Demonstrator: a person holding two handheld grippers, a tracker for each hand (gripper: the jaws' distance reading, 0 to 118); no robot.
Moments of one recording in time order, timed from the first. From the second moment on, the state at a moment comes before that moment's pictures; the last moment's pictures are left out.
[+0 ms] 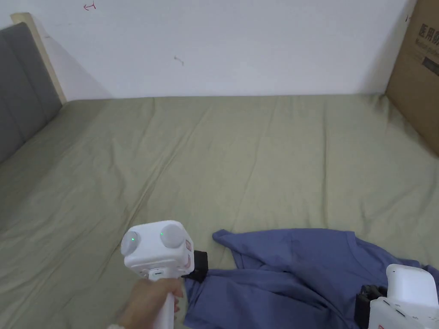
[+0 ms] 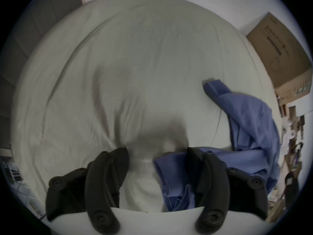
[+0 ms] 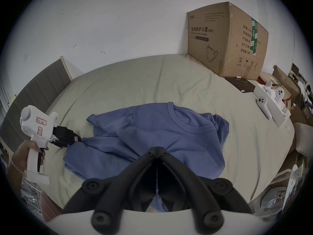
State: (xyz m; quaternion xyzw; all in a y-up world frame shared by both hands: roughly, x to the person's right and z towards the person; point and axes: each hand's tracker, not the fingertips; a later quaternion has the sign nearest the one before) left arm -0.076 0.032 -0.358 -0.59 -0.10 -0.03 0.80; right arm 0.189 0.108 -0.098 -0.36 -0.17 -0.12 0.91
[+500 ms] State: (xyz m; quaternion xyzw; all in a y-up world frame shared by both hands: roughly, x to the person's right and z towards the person) left arm -0.107 0.109 -0.338 -0.52 -0.16 0.04 0.84; right arm 0.216 0.127 -0.154 -0.37 -0.05 -0.12 0.92
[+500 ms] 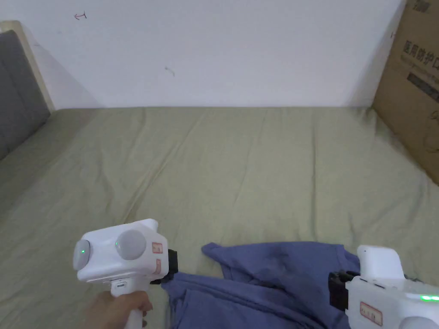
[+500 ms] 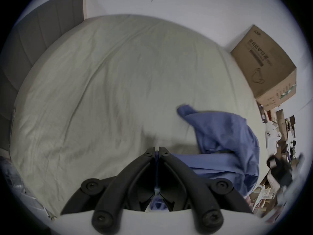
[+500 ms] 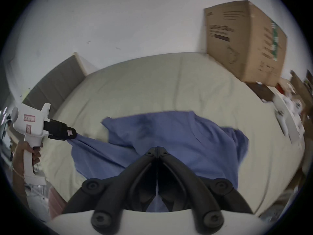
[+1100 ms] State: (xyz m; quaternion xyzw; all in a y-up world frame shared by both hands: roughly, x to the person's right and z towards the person) left arm -0.123 0.125 -0.334 -0.49 -0.18 0.03 0.85; right arm 0.225 0.039 -0.375 -0.57 0.03 0.02 0.82
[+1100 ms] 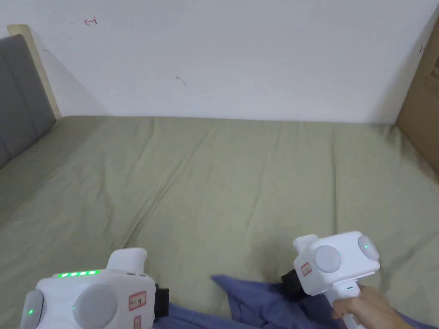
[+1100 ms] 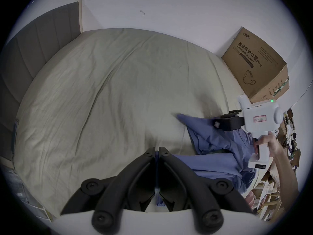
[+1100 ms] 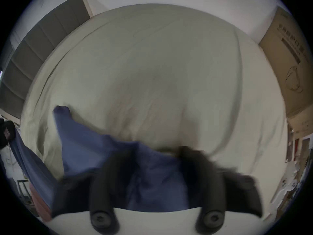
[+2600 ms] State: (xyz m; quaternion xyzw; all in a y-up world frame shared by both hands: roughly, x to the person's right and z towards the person) left arm -0.129 0.556 -0.494 -0.15 -0.04 -0.02 0.99; right arm 0.406 0.587 -0.346 -0.13 -0.17 -0.17 0.96
